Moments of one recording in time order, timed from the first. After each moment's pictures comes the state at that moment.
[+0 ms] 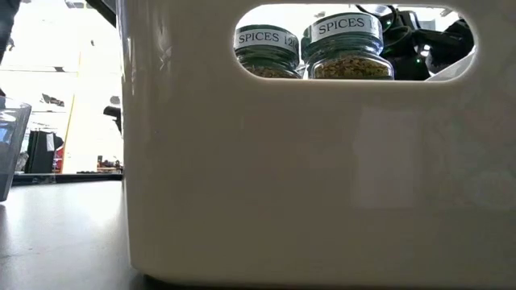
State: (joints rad) left arm 0.94 1.67 1.27 -1.04 -0.29 1.30; right arm -0.42 1.31 0.52 0.57 -0.47 0.46
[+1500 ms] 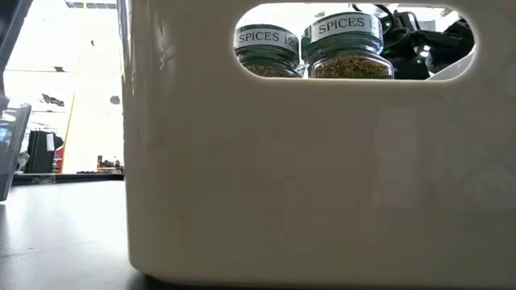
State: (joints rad) left arm 0.52 1.74 1.48 -1.13 -0.34 0.74; right arm -0.41 1.31 0.52 0.55 -0.48 0.56
